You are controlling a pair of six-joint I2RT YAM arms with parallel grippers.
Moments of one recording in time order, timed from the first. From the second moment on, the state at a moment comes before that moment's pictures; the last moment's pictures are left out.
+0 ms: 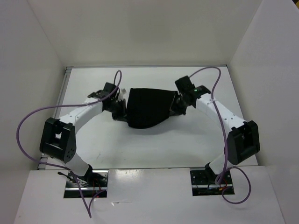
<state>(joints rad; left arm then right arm) -0.33 1.58 1.09 -0.65 0.40 -0.49 0.45 1.52 1.23 -0.84 -0.11 0.80</state>
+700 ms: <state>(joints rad) -0.09 1.62 1.54 -0.63 0.76 -0.45 0.30 1.47 1.57 -0.86 -0.22 0.66</state>
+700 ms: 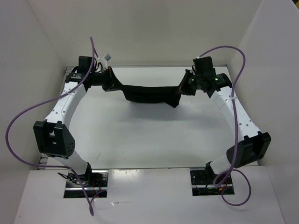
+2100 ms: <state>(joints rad) -0.16 0.58 0.55 -0.70 0.74 -0.70 0.61 0.32 0.55 -0.87 -0.43 1.14</state>
